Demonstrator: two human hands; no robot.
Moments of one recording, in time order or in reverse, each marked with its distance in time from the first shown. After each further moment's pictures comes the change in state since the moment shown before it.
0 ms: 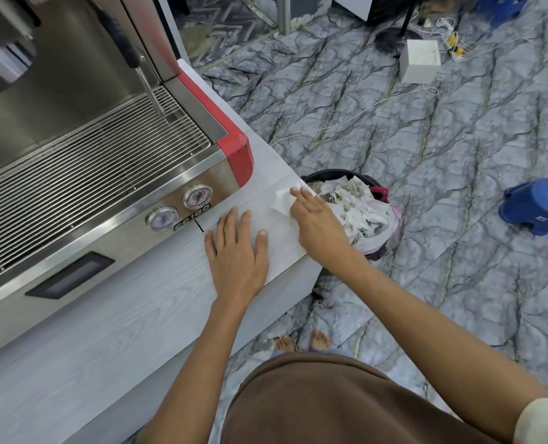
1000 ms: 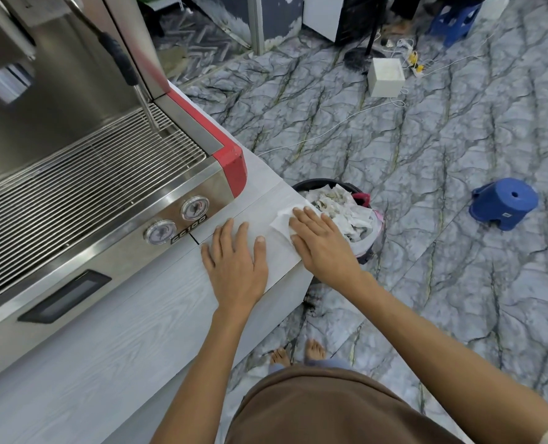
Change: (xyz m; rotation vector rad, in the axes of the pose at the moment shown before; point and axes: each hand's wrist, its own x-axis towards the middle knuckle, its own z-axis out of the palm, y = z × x) left_hand 0.000 0.000 -0.004 -0.061 -0.016 0.000; right_hand -0.040 -0.004 -0.012 -0.055 0.050 0.017
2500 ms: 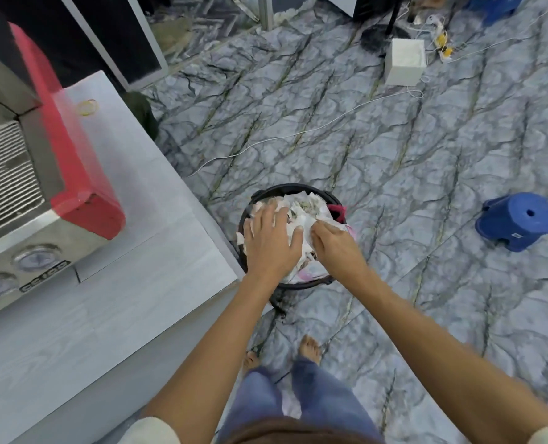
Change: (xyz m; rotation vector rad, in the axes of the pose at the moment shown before) left_hand 0.090 0.218 0.144 0.006 -0.200 0.093; right_hand 0.035 0.251 -0.013 0.169 -0.008 0.076
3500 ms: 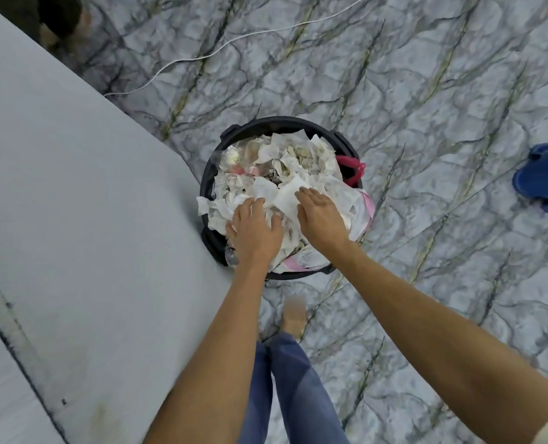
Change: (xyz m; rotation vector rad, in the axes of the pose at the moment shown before) left_hand 0.118 -0.089 0.244 -0.157 -0.206 -0.439; right_hand 0.081 0.164 0.206 -0.084 -0.267 0.094
